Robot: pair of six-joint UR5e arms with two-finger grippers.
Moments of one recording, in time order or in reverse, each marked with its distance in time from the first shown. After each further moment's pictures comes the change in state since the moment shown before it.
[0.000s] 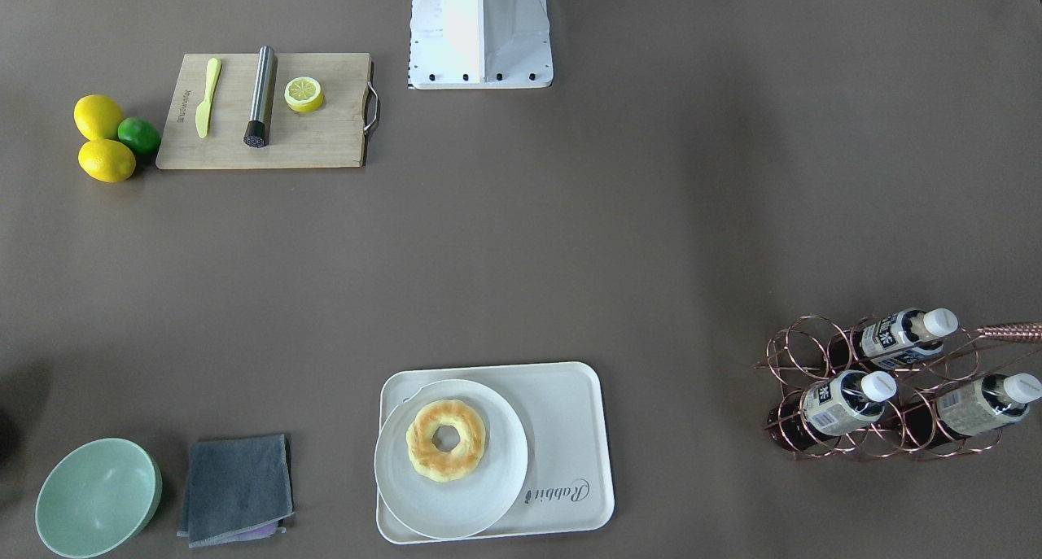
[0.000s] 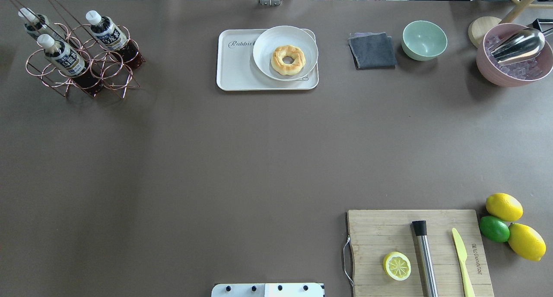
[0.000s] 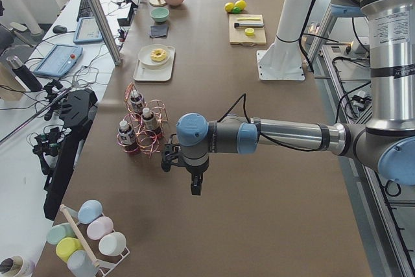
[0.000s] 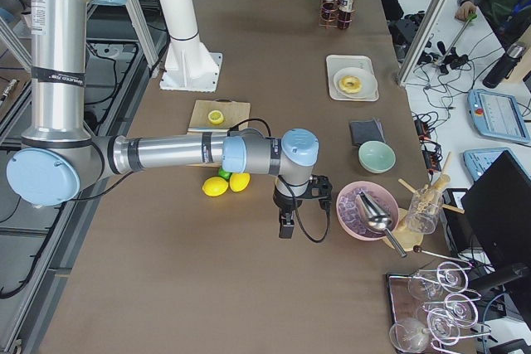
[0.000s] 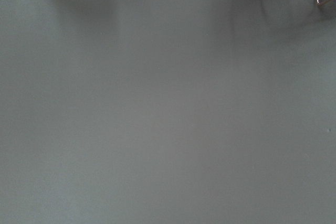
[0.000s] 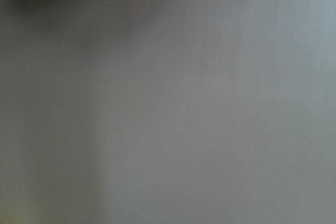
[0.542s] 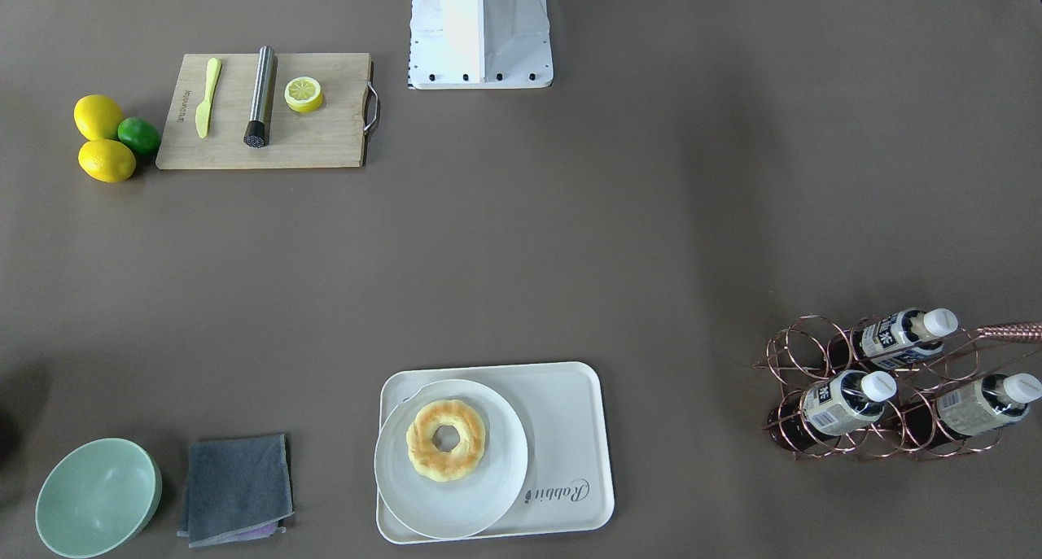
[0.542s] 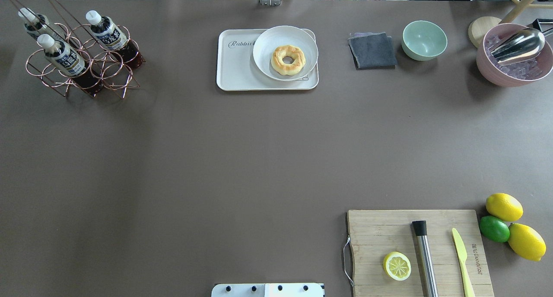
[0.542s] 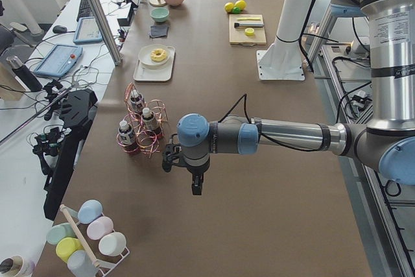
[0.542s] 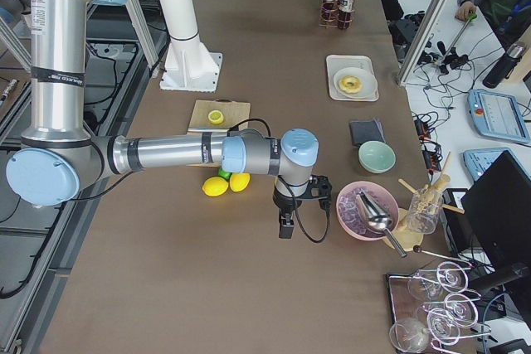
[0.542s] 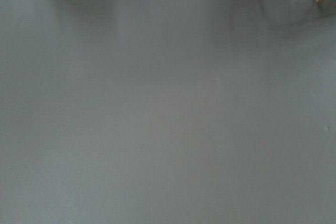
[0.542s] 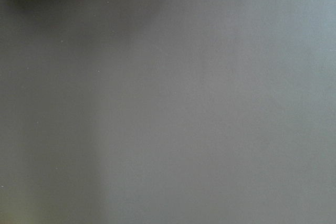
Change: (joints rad) left arm 0.000 0.005 -0.002 -0.001 -0.007 0.000; right arm 0.001 -0.001 -0.001 0.000 0.000 0.000
